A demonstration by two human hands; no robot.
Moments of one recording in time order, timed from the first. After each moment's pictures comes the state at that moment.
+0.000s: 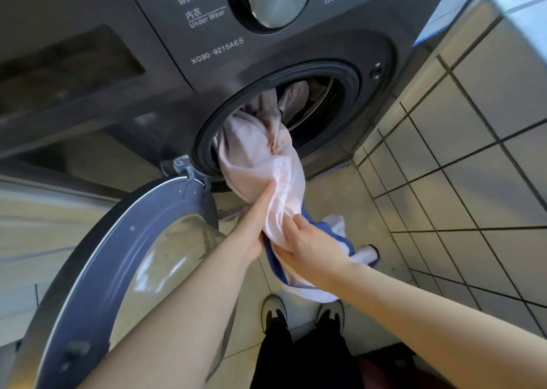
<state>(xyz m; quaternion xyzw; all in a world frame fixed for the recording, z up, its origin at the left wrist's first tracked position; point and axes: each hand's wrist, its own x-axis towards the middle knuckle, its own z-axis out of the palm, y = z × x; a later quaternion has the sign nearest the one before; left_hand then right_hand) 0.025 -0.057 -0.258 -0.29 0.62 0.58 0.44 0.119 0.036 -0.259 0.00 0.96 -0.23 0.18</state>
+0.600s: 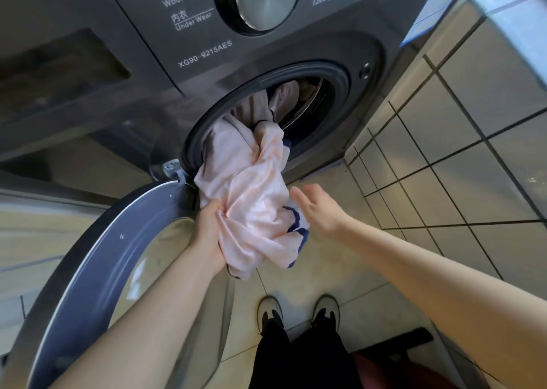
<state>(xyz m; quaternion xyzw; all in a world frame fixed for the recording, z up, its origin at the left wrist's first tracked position) 0.013 -0.098 -0.233 -0.34 0.60 0.64 0.33 0.075 0.085 -0.271 0.28 0.79 -0.51 0.21</state>
